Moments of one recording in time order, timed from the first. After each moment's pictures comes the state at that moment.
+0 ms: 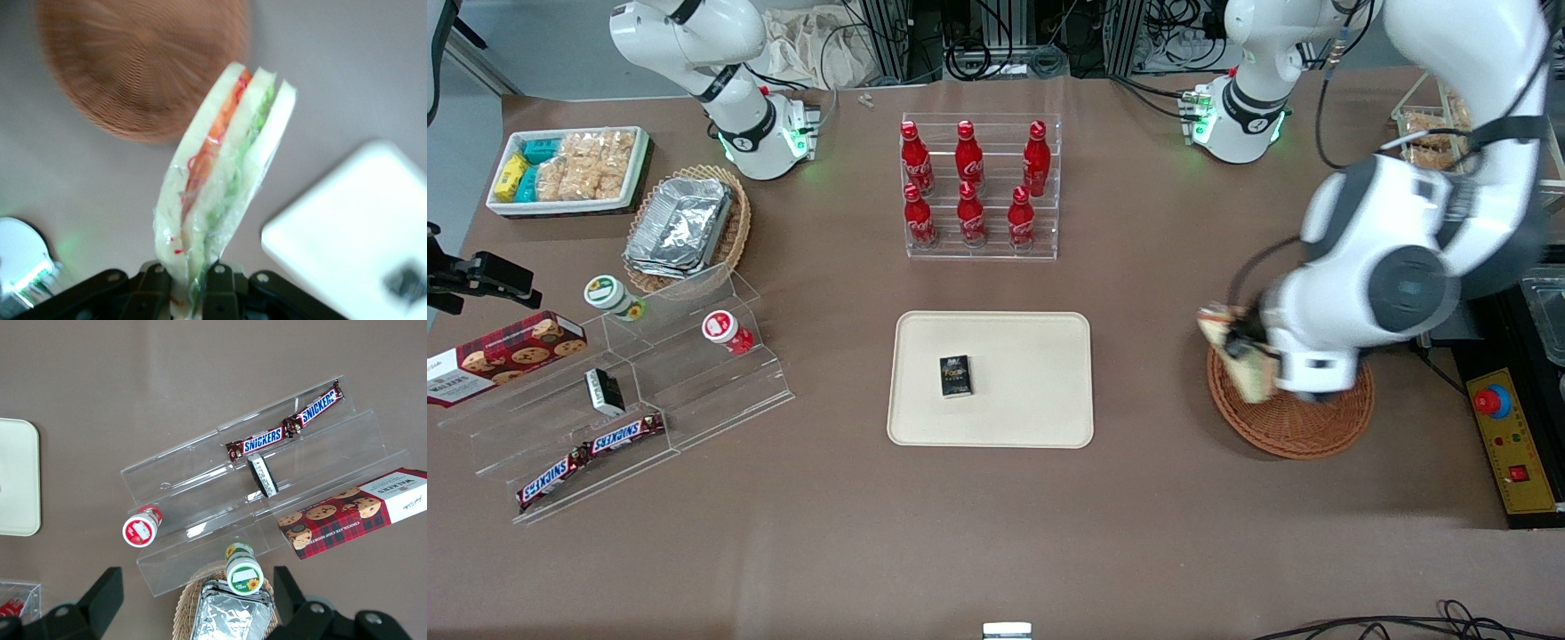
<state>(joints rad) 0.12 0.41 -0.59 -1.50 0.09 1.58 -1.05</state>
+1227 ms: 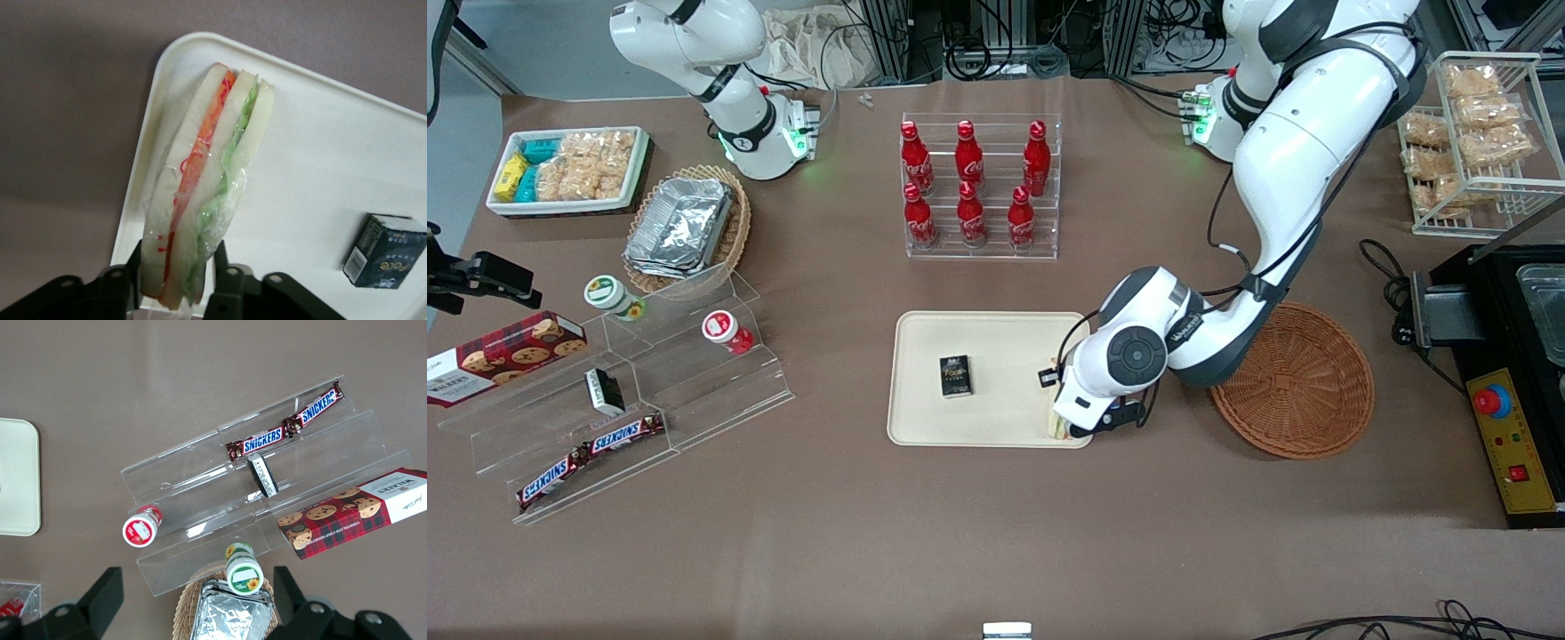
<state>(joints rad) -0.12 0.84 -0.59 -1.42 0.23 2.05 -0.97</state>
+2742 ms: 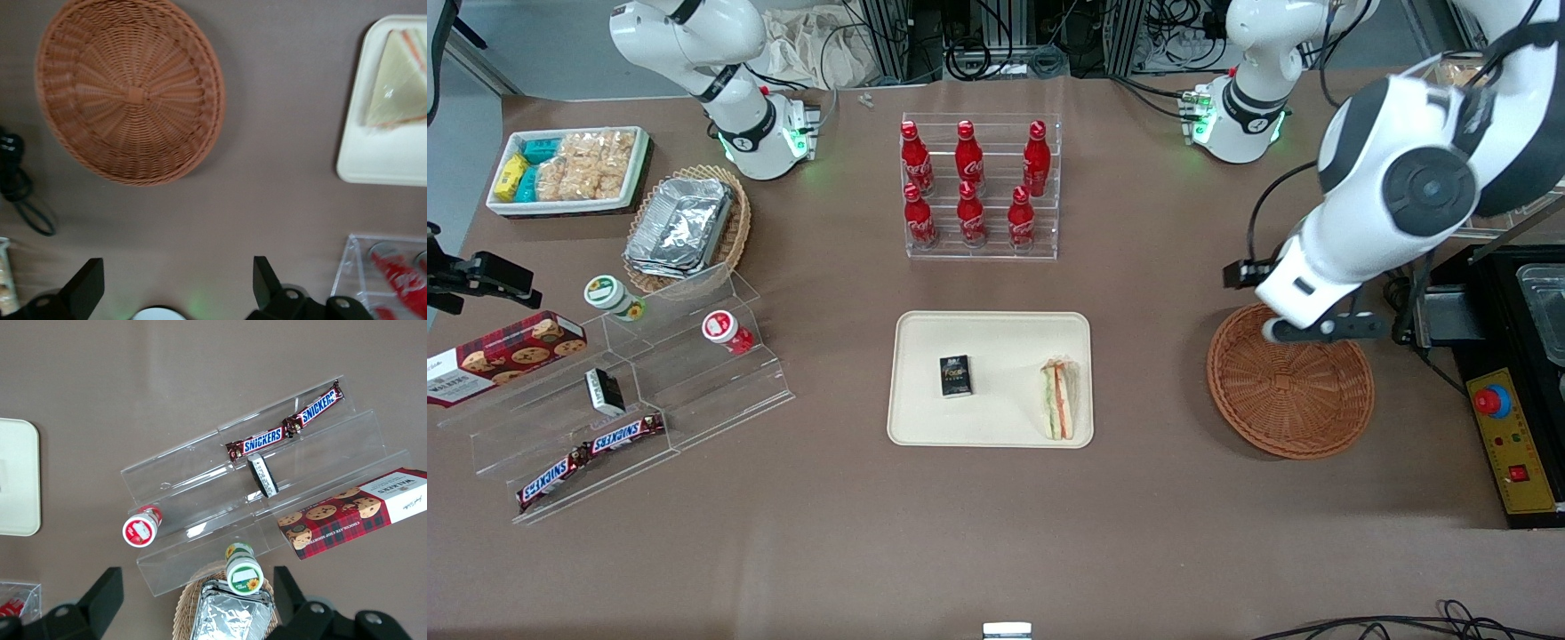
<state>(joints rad) 0.29 0.08 -0.58 -1.76 0.06 1.63 -0.28</state>
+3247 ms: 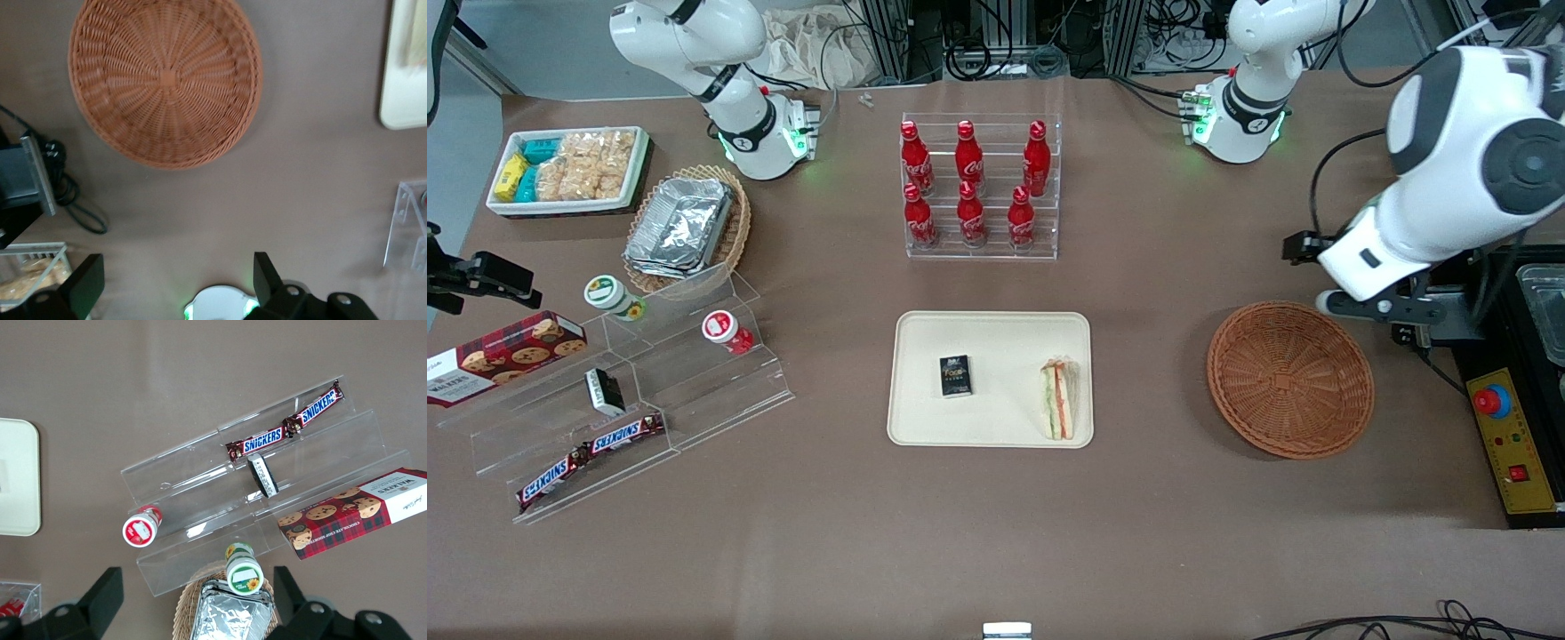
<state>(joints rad) 0.41 0.04 -0.56 -1.77 0.06 1.54 0.03</state>
